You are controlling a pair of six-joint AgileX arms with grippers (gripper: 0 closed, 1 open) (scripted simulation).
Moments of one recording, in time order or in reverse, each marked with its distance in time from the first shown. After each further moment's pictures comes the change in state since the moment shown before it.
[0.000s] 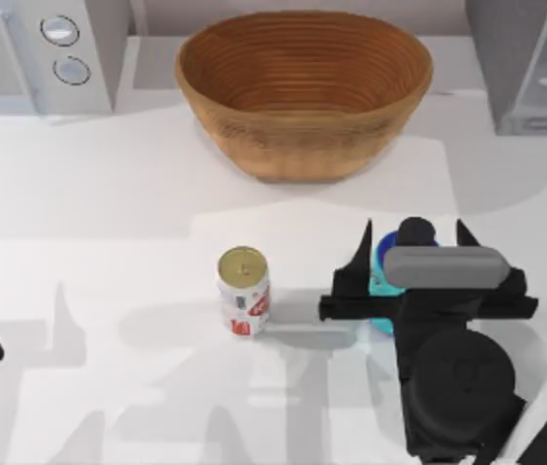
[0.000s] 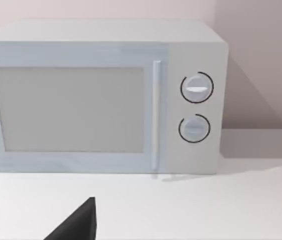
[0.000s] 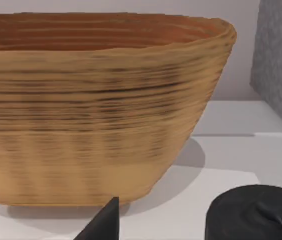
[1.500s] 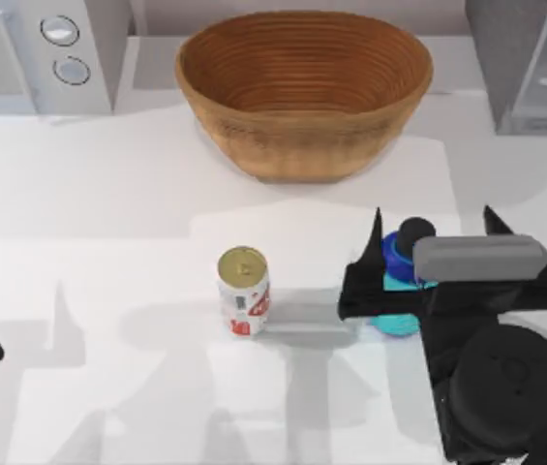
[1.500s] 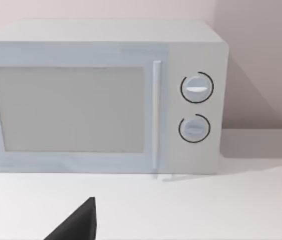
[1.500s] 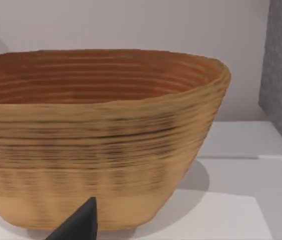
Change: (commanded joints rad) left arm 0.000 0.000 0.000 0.000 0.000 0.000; right arm 0.000 -0.233 -0.090 -0.125 -0.051 0.007
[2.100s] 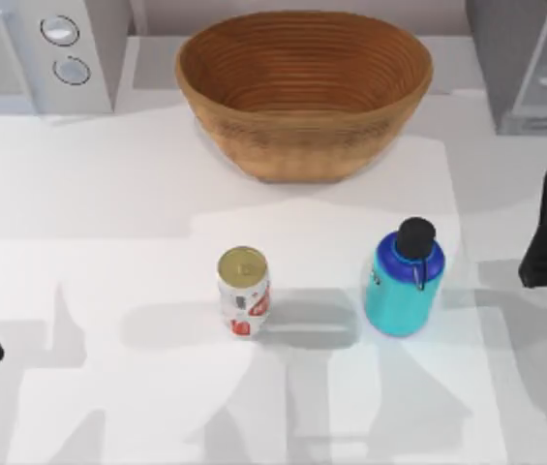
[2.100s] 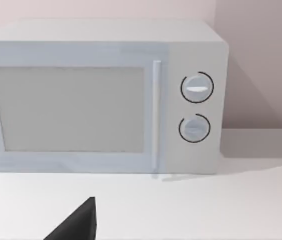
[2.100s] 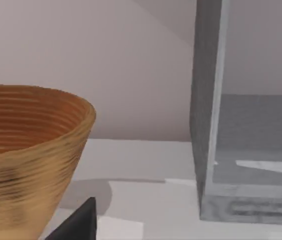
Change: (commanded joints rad) left arm 0.000 0.000 0.000 0.000 0.000 0.000; right arm -0.450 -0.862 -0.191 -0.697 -0.487 -0.017
